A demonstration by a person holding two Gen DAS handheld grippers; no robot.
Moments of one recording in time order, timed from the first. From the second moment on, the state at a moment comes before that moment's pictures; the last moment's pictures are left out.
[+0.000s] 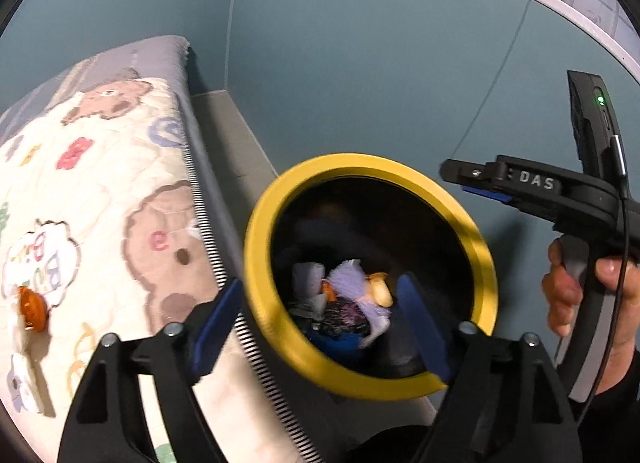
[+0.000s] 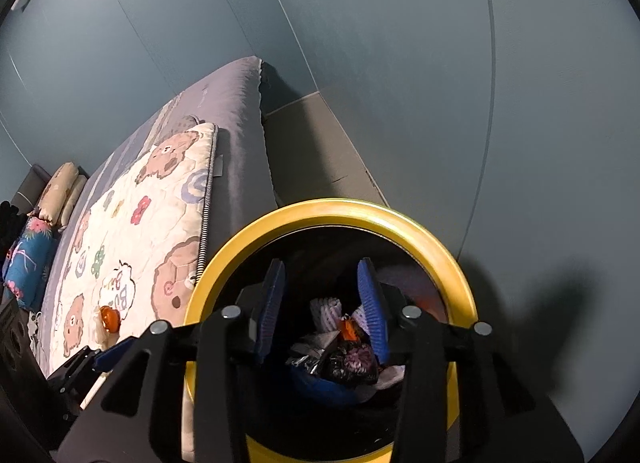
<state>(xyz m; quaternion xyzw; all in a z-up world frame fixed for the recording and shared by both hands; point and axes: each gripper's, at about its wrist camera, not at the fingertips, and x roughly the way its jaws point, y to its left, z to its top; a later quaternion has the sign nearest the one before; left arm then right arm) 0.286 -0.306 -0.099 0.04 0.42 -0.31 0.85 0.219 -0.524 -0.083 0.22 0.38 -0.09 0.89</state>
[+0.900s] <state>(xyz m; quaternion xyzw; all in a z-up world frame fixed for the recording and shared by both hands) 0.295 -0.084 -0.115 -0.03 0.43 -0.10 0.90 0.247 -0.338 -0.035 0.13 0.36 0.07 0.92</state>
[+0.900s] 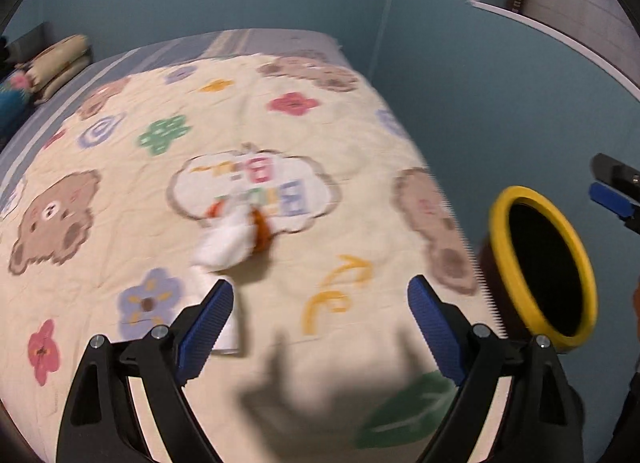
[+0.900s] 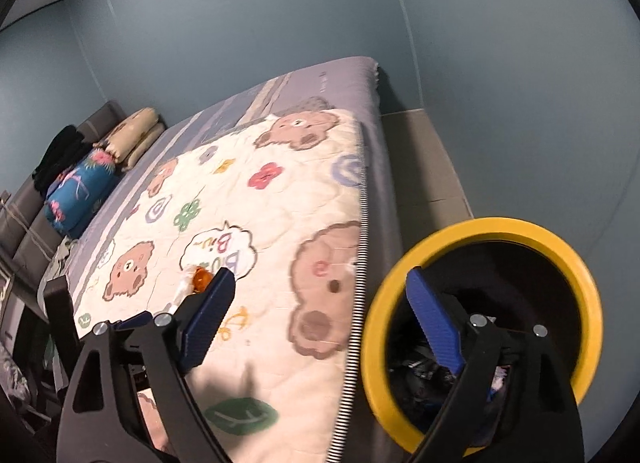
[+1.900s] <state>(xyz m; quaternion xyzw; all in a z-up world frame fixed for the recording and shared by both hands) 0.339 0.007 -0.188 -0.11 0.49 -0.05 0.87 0.381 -0.164 -0.137 0.09 0.51 0.22 0.83</state>
